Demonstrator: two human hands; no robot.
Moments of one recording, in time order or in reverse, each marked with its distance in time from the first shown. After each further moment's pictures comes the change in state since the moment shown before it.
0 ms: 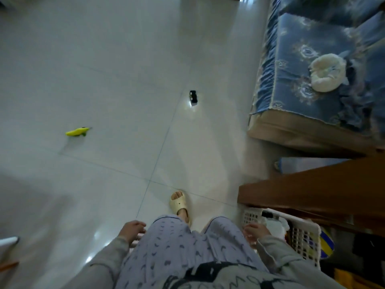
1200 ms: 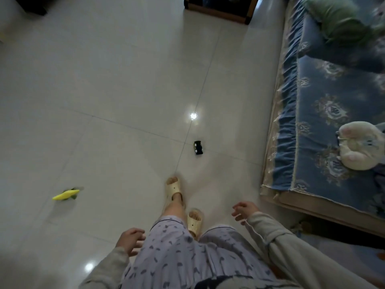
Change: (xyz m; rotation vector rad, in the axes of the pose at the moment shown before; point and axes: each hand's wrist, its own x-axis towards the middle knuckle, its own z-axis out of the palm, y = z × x) left_hand 0.111 0.447 -0.084 -0.055 0.044 -0.031; right_hand 0.090 -0.544 -0.046 -0.147 -0.120 -0.202
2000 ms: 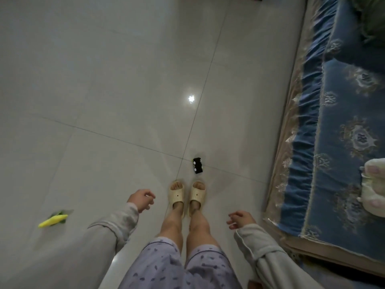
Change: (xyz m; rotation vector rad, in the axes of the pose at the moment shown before) left_hand 0.122 0.361 0.013 0.499 -0.069 0.164; right_hand 0.152 -0.180 -0.049 0.151 0.048 0.190
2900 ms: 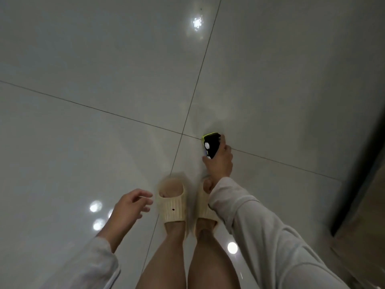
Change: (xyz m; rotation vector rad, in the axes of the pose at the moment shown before) left_hand 0.397 -0.051 0.126 -0.264 -0.043 -0.197; right_hand 0.522 -0.070 0.208 -0.361 0.257 -0.255
